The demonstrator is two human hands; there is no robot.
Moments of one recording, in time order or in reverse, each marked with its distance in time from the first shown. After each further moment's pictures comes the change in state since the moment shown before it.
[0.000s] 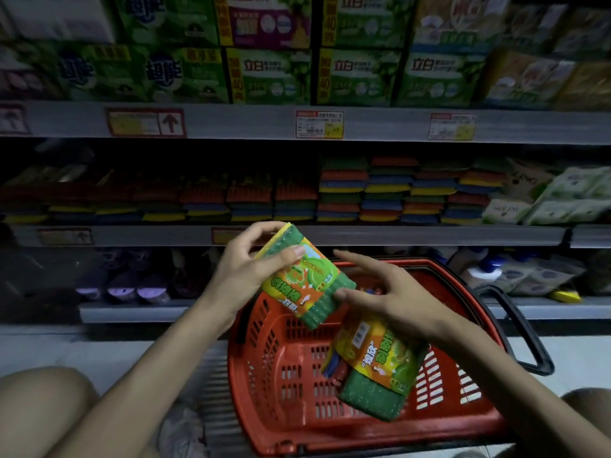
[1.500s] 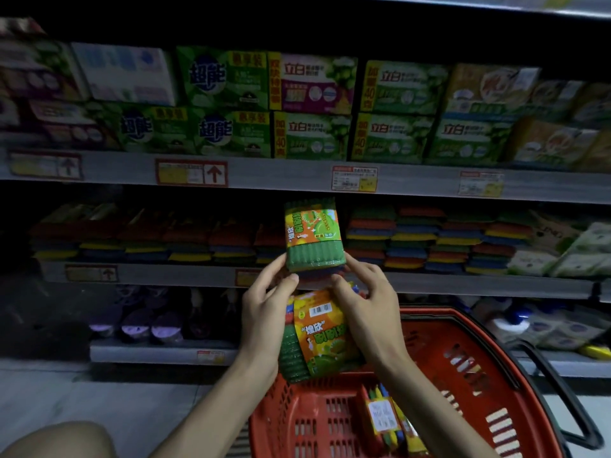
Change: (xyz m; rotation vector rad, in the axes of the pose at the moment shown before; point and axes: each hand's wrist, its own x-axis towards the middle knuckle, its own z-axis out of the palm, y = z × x) left_hand 0.010 -0.003 -0.001 -0.285 0.292 0.001; right_hand 0.073 -0.043 0.068 0.292 0.603 -0.113
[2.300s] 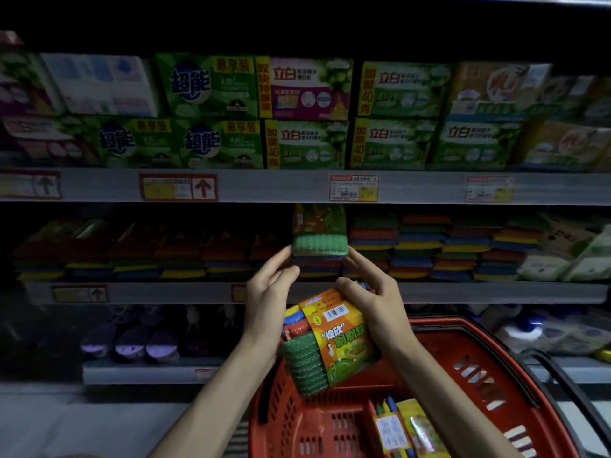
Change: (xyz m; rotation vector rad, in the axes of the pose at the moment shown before) left_hand 0.052 0.001 0.011 0.115 -0.036 0.057; right_hand 0.042 0.017 -0.007 0.238 -0.177 0.076
